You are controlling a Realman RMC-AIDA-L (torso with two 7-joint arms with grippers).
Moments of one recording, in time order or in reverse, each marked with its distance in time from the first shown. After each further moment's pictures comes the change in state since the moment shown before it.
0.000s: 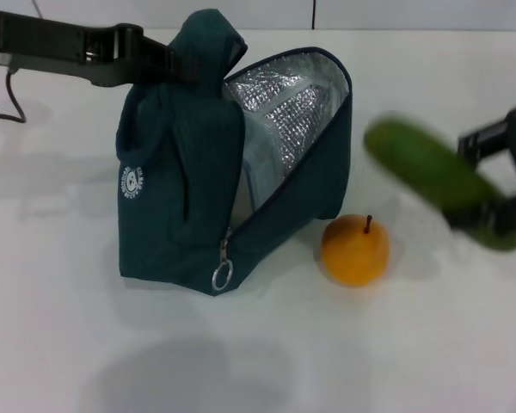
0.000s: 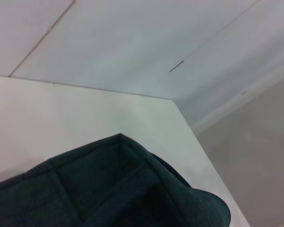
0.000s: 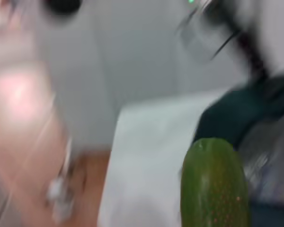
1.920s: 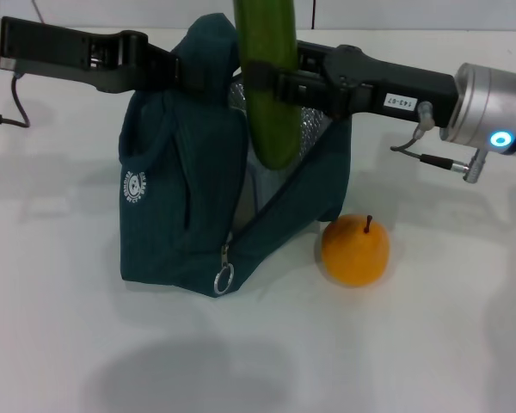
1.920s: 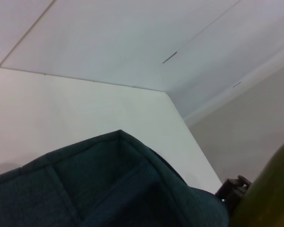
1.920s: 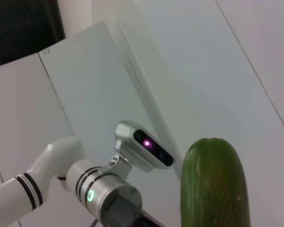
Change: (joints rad) left arm -0.014 0.008 0.001 -0.040 -0.002 0.016 0.020; right arm 0.196 0.058 -0.074 1.020 0.618 0.535 -0.434
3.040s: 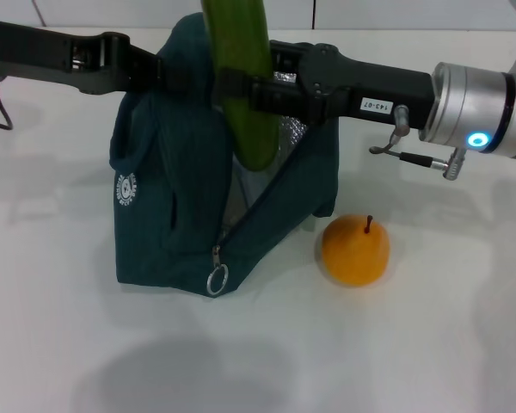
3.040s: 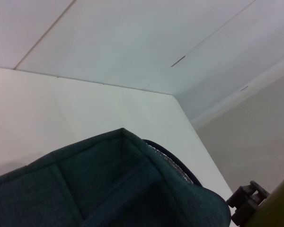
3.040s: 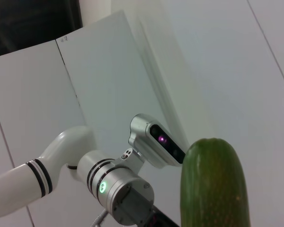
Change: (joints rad) left arm 0.021 0.020 -0.001 0.000 -0.008 0.000 0.001; right arm 0.059 0.000 0.000 0.072 -0.001 0.003 -0.096
